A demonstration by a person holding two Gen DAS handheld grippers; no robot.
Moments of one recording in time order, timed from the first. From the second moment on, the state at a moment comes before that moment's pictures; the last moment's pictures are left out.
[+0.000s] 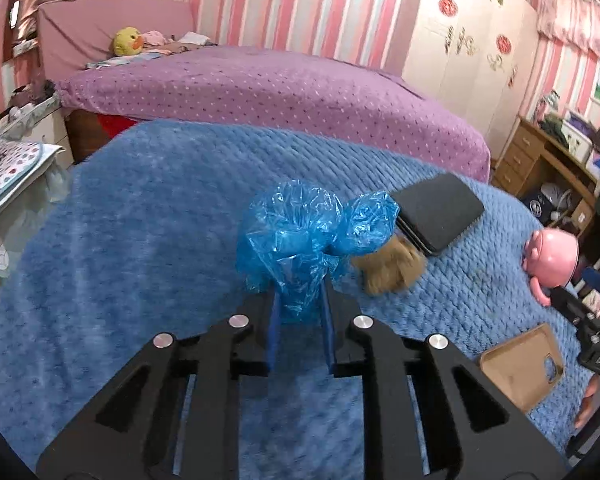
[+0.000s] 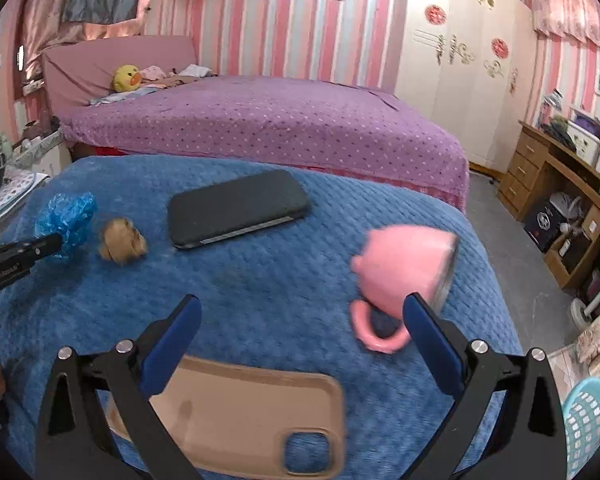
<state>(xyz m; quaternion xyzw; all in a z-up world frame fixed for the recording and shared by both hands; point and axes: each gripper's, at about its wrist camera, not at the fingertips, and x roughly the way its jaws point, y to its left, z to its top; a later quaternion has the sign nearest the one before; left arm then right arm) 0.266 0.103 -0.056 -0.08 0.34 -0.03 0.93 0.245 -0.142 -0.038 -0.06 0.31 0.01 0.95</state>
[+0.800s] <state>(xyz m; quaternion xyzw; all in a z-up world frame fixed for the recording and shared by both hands) 0.232 0.204 -0.040 -0.05 0.34 0.07 0.94 0.323 0.007 -0.087 -0.08 0.38 0.13 0.91</state>
